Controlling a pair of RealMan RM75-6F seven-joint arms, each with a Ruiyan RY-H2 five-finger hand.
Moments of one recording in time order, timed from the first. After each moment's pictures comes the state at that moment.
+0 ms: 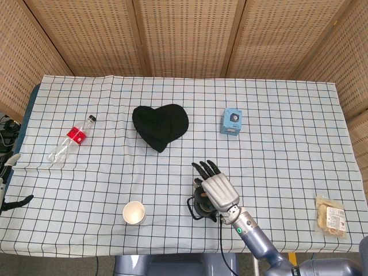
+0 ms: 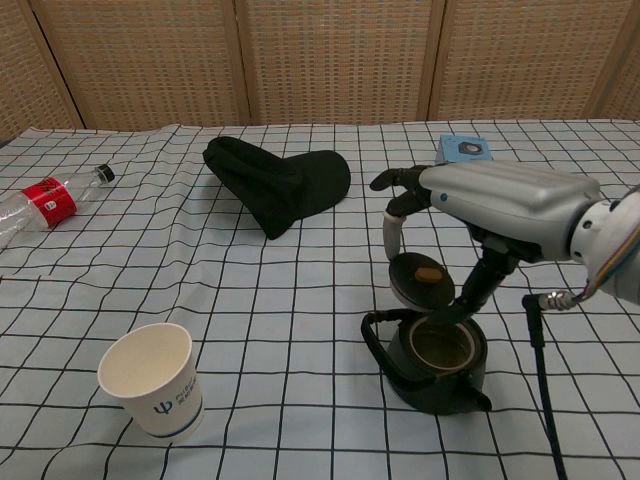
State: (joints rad) left arm -0.10 -1.06 -0.08 -1.65 1.37 1.39 -0.08; right arm 0.66 -1.50 0.07 -1.92 -1.13 1.15 -0.63
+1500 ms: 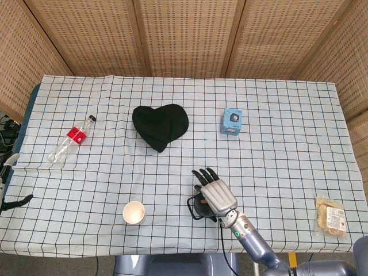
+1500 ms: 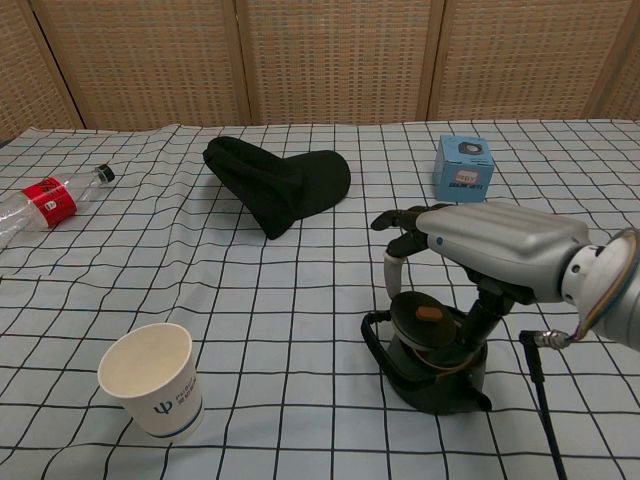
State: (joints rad) left arm -0.10 -1.06 -0.08 -1.65 1.37 1.40 -0.08; right arm 0.65 -1.54 0.05 -1.88 -1.09 1.12 -0.64
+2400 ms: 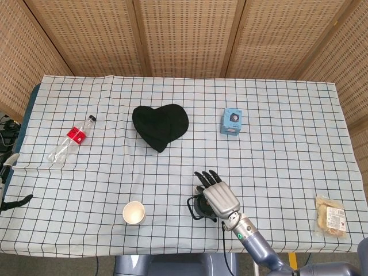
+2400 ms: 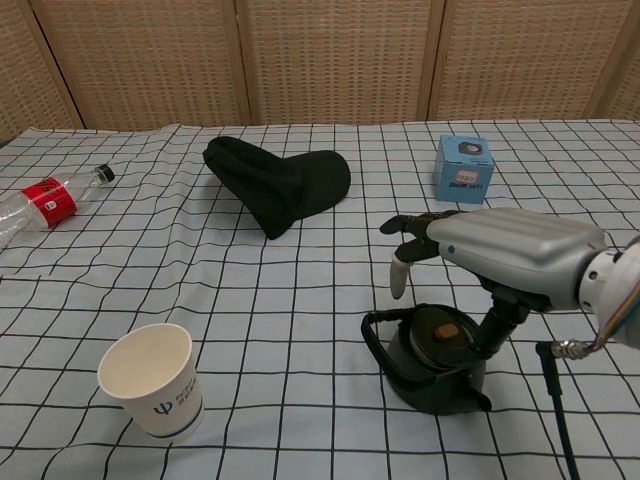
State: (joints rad) left arm -0.10 -1.06 -0.08 -1.65 1.37 1.40 -0.08; right arm 0.64 -1.51 0.03 -1.92 -1.07 1.12 -0.67
